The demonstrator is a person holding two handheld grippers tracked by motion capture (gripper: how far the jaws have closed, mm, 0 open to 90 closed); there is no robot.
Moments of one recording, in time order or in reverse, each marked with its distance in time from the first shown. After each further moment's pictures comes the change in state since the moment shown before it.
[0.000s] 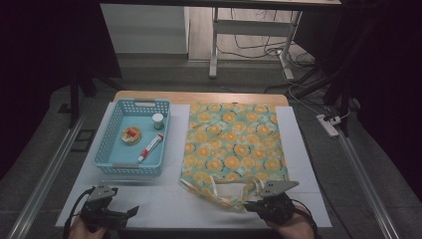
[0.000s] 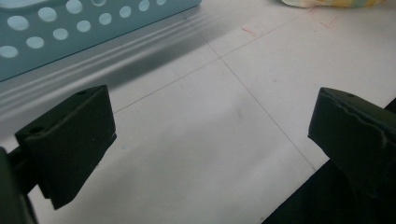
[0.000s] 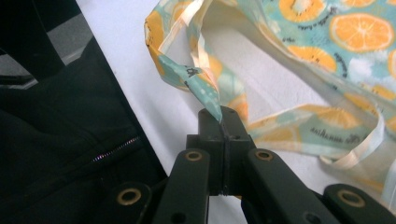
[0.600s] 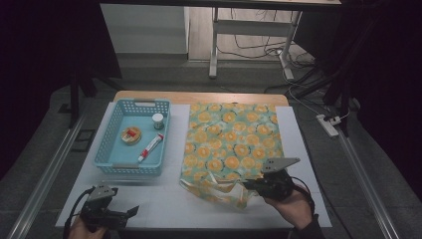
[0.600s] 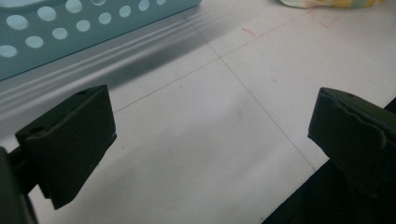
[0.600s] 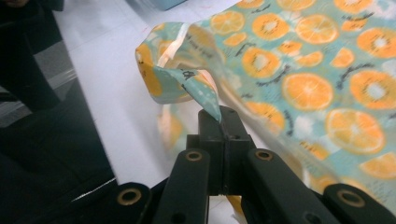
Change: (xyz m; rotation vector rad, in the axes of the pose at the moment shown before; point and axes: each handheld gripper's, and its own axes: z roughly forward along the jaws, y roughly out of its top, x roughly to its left) left arm 0.001 0.000 0.000 0.000 -0.004 -0.002; right arm -0.029 0.046 -0.008 -0.047 -0.028 -0.014
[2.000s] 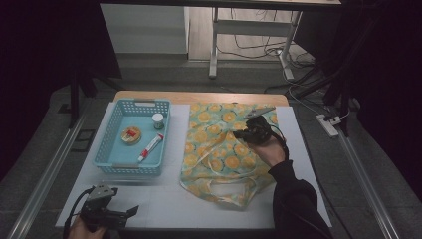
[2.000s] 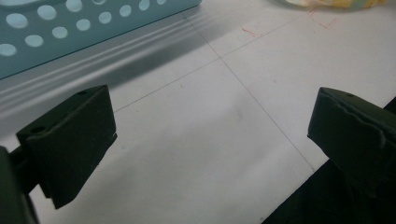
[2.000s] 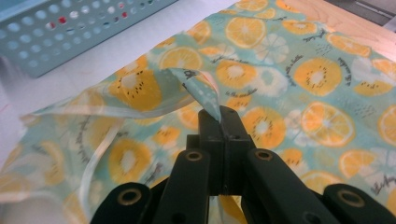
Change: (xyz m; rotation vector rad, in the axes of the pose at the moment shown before) left arm 0.001 0.000 0.000 -0.002 -0.005 -0.007; right arm -0.115 0.087 0.072 -0.007 -0.143 0.043
